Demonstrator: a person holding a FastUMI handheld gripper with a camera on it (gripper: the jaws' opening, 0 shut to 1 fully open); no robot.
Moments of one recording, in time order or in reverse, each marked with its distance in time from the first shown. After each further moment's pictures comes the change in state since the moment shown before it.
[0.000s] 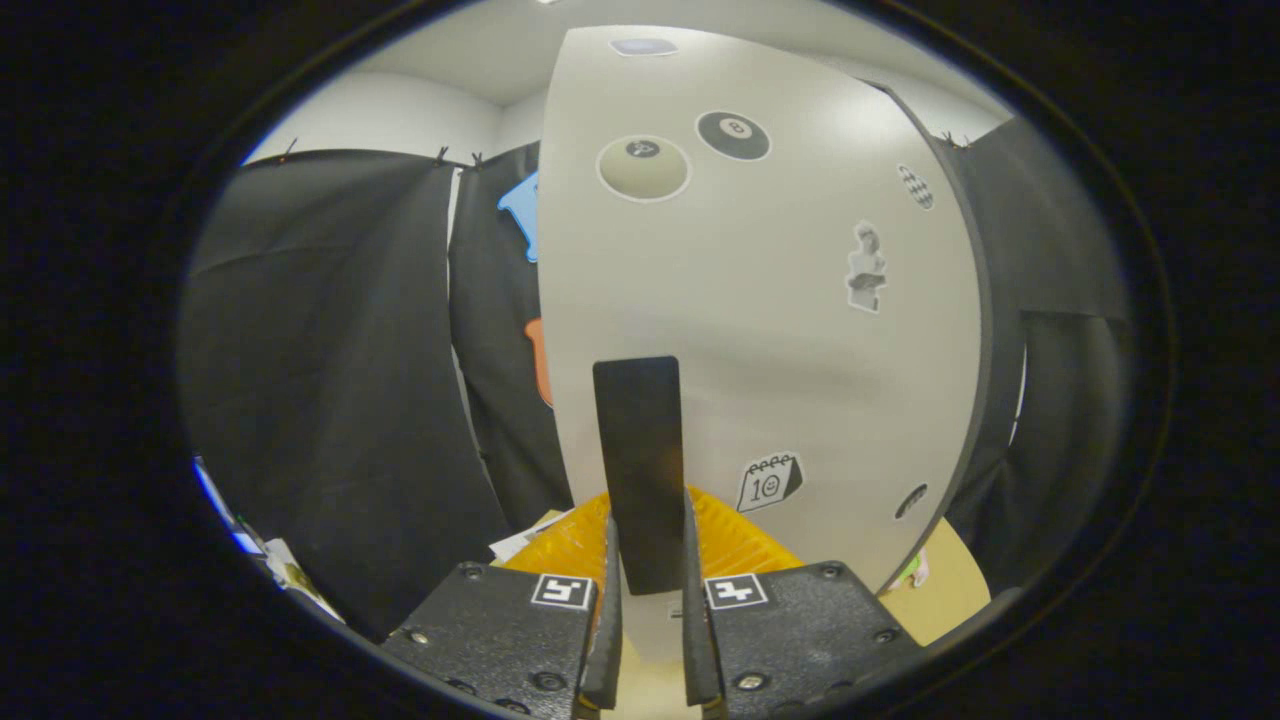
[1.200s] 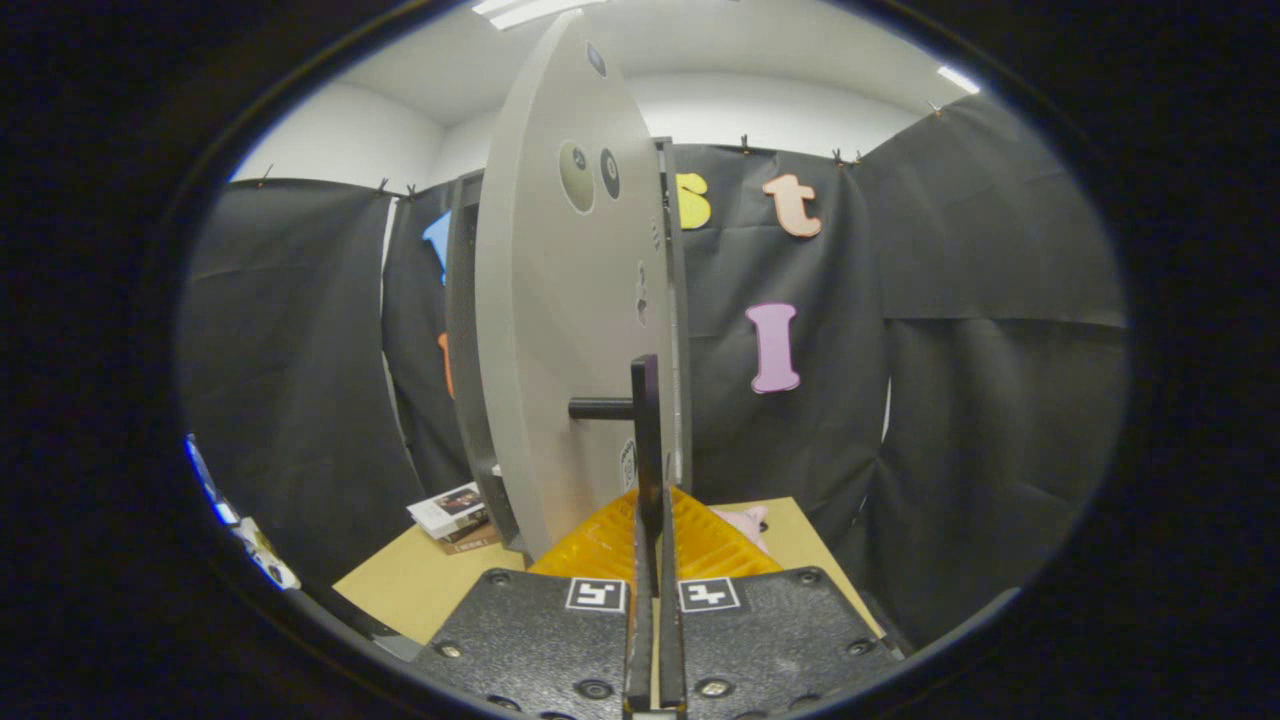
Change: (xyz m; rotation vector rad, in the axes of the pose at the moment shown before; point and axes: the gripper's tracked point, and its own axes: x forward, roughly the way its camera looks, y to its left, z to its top) arm -0.197 -0.190 -0.011 0.019 -0.056 -0.234
